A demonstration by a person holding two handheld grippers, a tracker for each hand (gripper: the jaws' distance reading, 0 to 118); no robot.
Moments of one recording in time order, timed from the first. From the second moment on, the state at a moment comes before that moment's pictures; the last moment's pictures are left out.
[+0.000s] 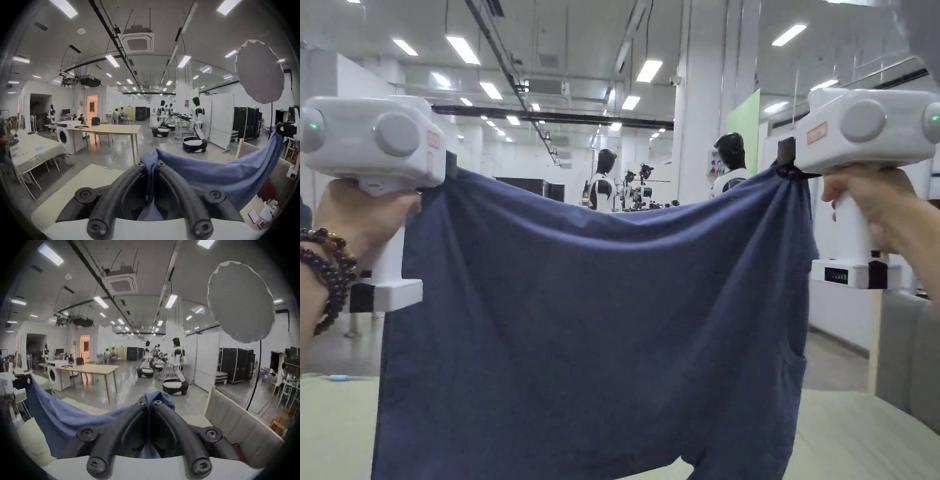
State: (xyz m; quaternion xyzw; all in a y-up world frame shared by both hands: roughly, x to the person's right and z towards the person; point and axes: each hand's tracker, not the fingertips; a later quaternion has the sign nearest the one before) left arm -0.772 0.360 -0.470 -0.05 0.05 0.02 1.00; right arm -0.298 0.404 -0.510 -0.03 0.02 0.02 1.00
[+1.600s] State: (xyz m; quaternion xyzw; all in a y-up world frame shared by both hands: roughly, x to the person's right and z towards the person) left arm -0.848 -0.113 -0.181 -0.38 -0.09 0.06 0.92; right arm -0.249 -0.124 -0.214 -0.49 0.17 0.07 0.85
